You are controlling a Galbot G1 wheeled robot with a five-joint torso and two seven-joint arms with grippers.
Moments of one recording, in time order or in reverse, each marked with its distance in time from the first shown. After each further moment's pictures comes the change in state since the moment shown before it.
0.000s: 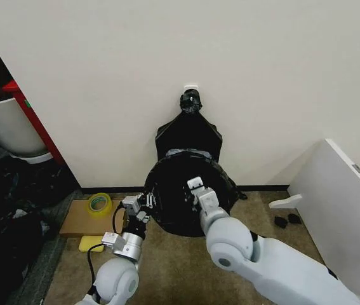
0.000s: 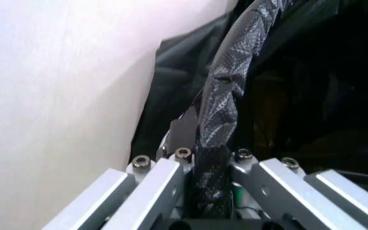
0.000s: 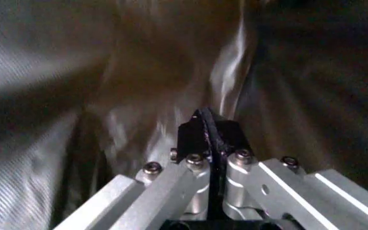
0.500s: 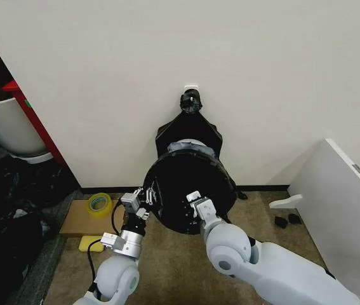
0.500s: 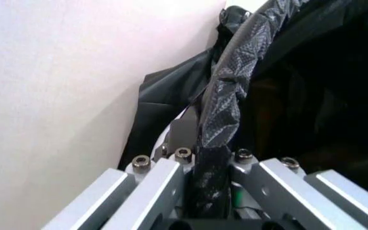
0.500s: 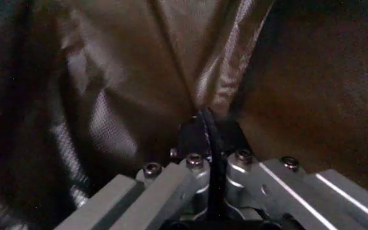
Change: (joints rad) left arm -0.003 -0.011 0.003 -0.013 -0.011 -0.064 0.040; right arm 0.023 0.000 -0.053 -0.084 -0.063 -0.001 -0.038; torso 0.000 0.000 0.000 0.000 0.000
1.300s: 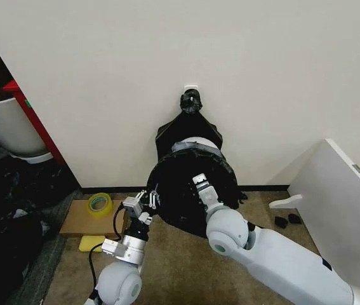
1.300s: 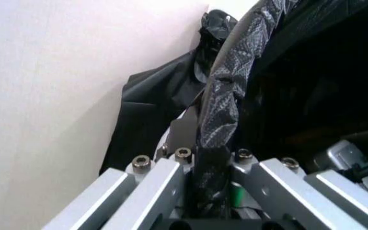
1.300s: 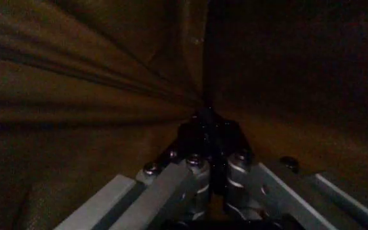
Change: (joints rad) left arm 0.048 -0.005 0.006 -0.047 0.019 -0.002 0.015; right arm -0.007 0.009 0.073 -0.054 -0.227 0.016 -0.067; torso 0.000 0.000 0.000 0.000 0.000
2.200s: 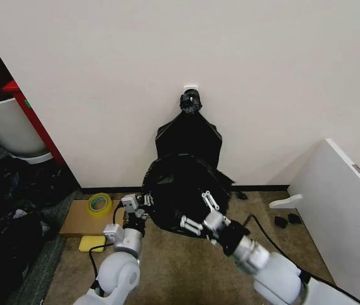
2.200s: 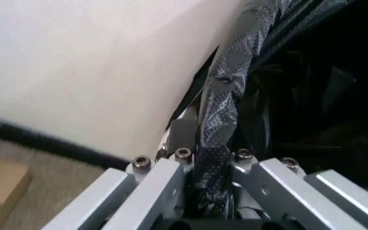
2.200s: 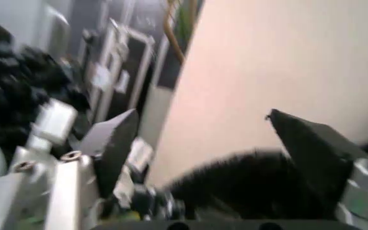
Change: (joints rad) left arm -0.062 -0.008 -0.042 0.012 -0.252 0.373 -0.283; right arm -0.533 -0.208 0.316 0.117 -0.552 1.210 -0.874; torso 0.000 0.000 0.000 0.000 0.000
